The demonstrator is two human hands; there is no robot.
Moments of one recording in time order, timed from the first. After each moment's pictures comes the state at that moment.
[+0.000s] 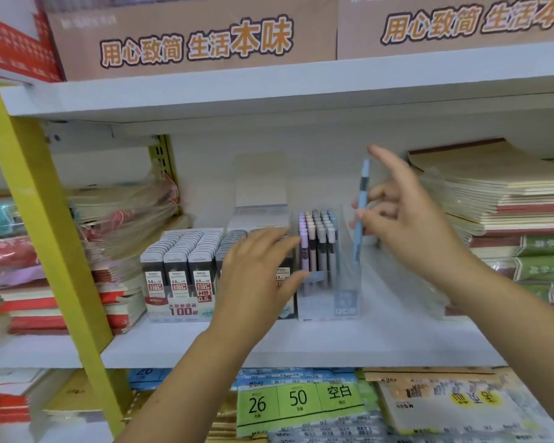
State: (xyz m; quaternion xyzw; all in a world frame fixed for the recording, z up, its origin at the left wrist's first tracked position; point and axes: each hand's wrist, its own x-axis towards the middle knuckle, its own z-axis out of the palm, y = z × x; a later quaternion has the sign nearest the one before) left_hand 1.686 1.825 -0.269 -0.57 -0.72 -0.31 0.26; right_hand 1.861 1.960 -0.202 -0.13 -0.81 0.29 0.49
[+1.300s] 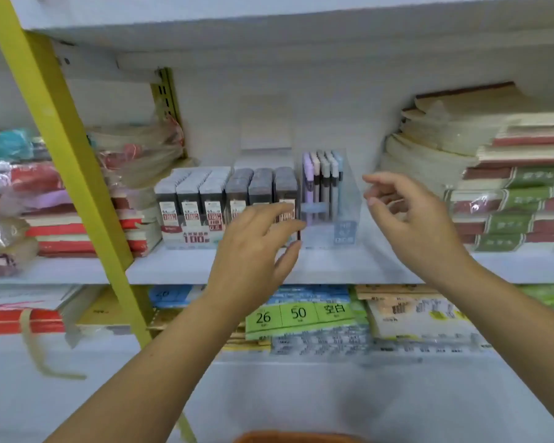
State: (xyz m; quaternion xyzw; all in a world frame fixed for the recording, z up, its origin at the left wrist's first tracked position) left_hand 1.701 1.776 -0.311 -0.62 -0.63 -0.31 0.34; right_hand 1.888 1.920 -0.271 -0.20 -0.82 0.23 0.49
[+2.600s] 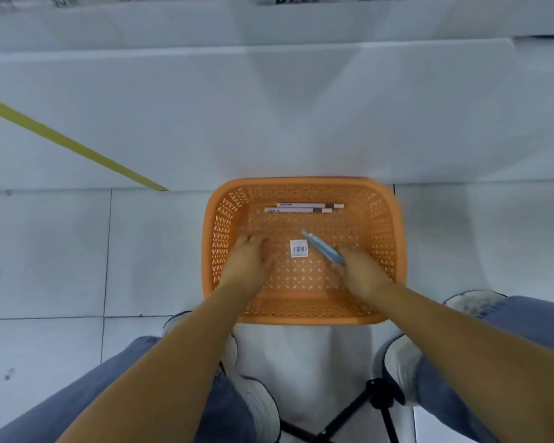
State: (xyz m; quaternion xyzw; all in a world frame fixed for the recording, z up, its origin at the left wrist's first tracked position) left_hand 1.742 1.676 -0.814 -0.34 -0.85 -0.11 -0.39; right_hand 1.931 1.810 -0.831 -0.42 -0.80 0.36 -0.22
